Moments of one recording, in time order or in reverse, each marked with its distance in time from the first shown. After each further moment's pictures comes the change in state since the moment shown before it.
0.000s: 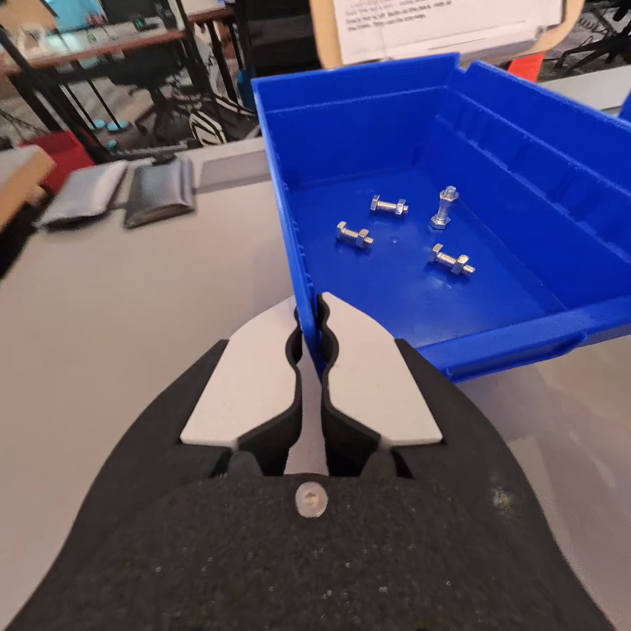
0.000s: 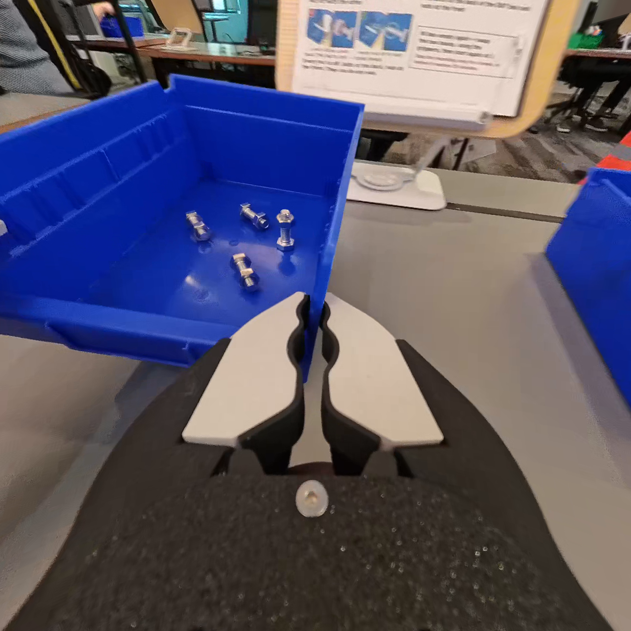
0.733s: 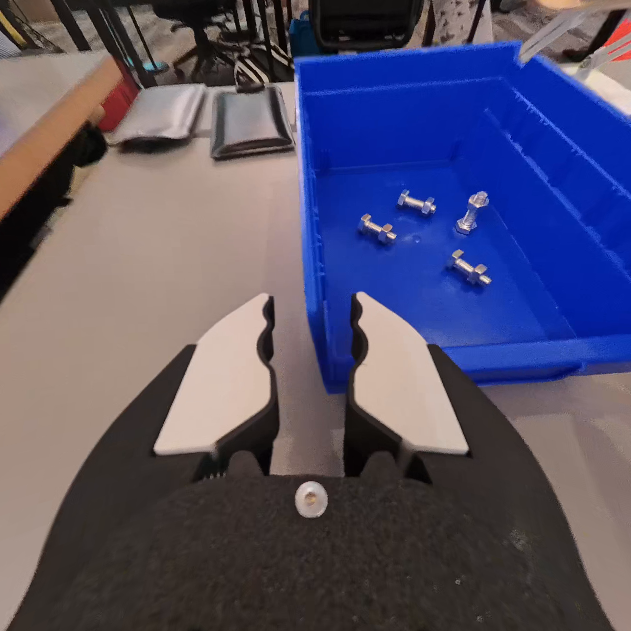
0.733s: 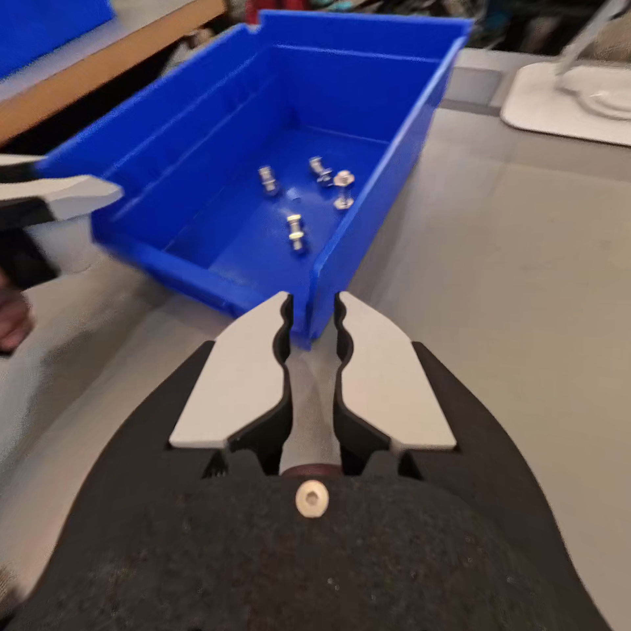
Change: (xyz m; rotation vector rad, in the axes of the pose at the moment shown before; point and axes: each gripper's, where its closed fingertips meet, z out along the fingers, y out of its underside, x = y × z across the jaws) left arm -0.133 0.059 0.024 -0.067 -0.091 -0.112; right arm -0.126 0.024 0.041 -0.236 -0.335 0.004
